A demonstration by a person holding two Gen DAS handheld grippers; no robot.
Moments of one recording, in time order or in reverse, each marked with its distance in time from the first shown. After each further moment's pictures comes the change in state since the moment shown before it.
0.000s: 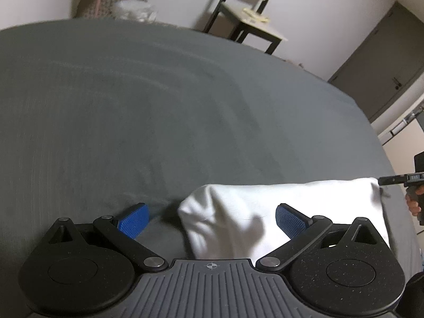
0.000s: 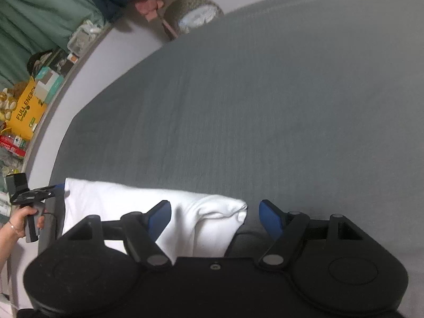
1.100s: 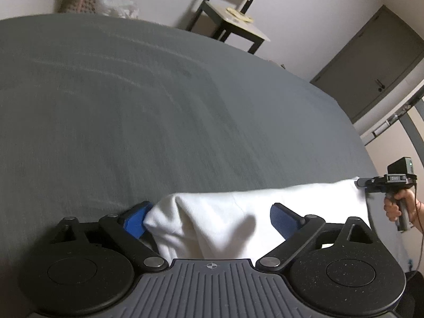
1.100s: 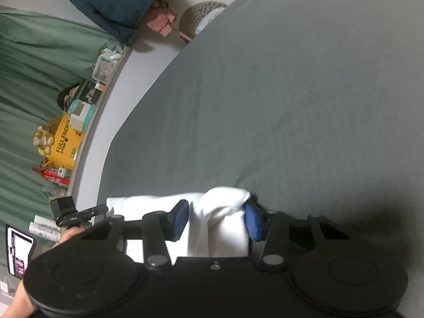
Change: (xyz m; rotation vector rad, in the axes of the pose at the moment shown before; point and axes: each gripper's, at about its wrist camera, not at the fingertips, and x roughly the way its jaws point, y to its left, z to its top) left arm 0.033 -0.017 0.000 0.018 -0.020 -0.092; right arm 0.017 -0.040 -0.009 0.151 -0.079 0.256
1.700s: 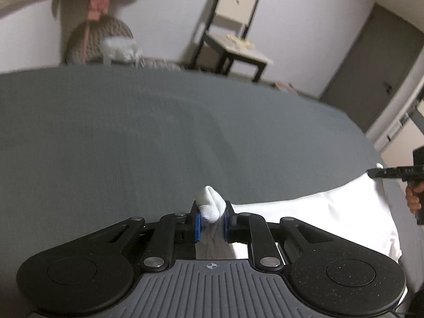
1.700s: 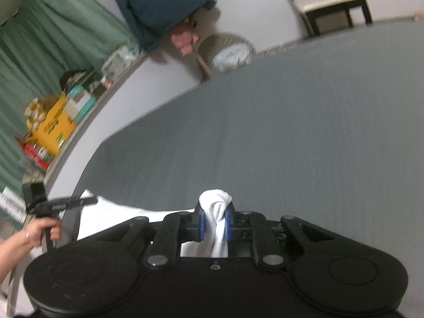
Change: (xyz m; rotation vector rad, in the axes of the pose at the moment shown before) left arm -0.020 -0.019 0.033 0.089 -0.165 0.099; right arm -0.006 0.069 0.041 -0.269 -0.169 -0.142
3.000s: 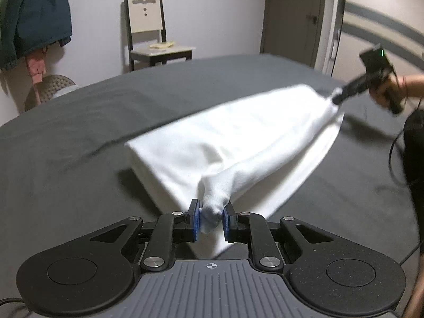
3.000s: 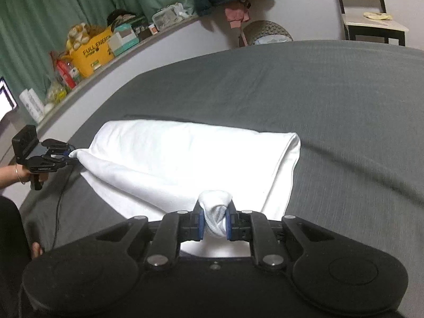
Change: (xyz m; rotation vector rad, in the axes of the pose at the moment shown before) left arm -0.161 -0.047 -0.167 0.485 -0.003 -0.071; right arm -0.100 0.013 -0.132 -0.368 0.136 0.061
